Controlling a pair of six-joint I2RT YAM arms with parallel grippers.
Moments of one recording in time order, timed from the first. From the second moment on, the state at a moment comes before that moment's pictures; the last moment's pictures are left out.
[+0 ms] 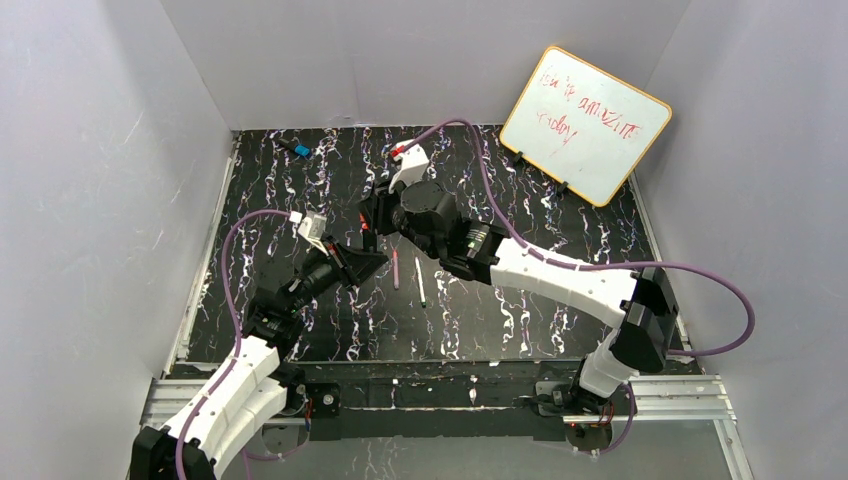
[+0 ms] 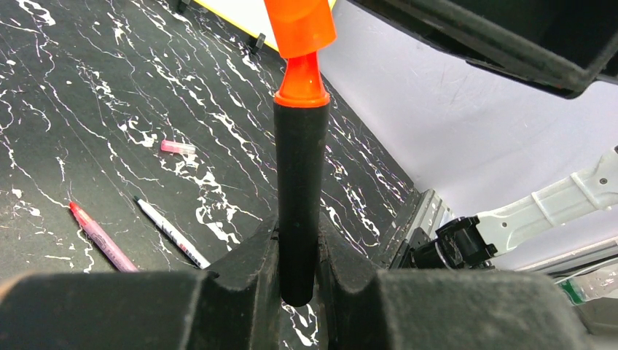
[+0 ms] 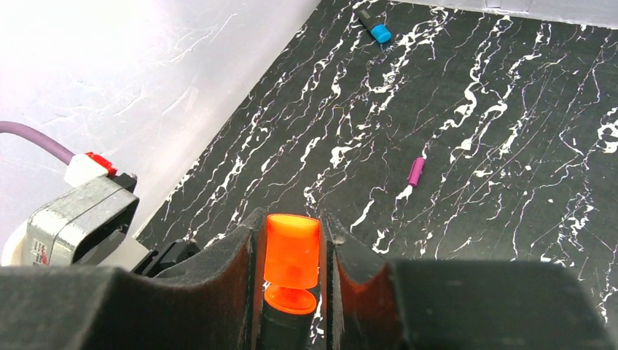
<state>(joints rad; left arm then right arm) -0.36 0.70 0.33 0.39 0.53 -0.65 1.11 1.60 1.44 -0.01 0.36 0.44</state>
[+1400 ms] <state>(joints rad) -0.37 0.87 0.53 0.33 0.52 -0.35 1.22 1.25 1.20 0.06 0.49 0.29</state>
